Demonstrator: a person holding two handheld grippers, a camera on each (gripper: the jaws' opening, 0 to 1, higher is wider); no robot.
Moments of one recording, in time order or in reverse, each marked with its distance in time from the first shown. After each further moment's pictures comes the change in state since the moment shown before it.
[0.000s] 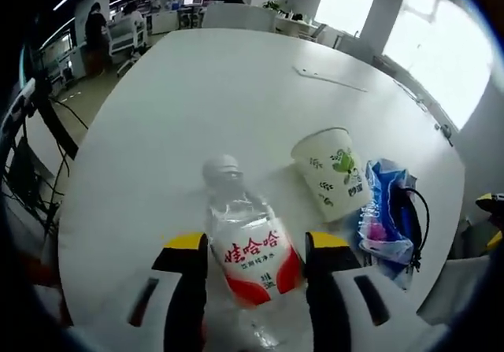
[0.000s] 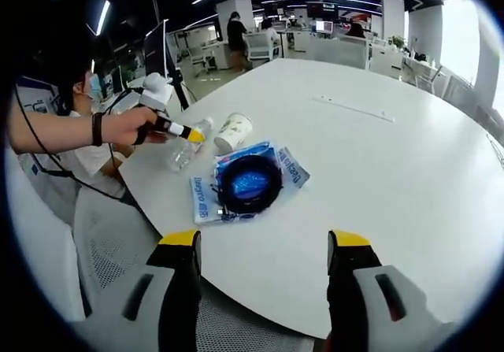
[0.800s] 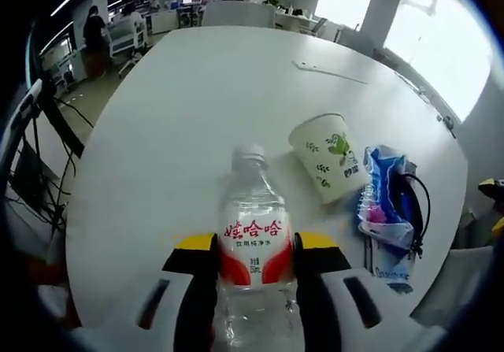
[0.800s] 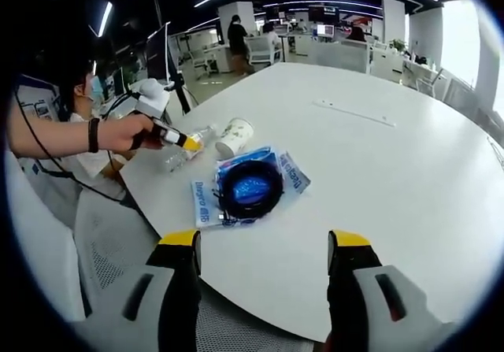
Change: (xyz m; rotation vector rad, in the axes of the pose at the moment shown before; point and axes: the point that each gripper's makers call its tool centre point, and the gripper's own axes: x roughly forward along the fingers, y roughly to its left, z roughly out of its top) left arm -0.014 0.001 -0.016 0.030 0.029 0.025; right arm 0.000 0.001 0.006 -0.005 -0.023 0.005
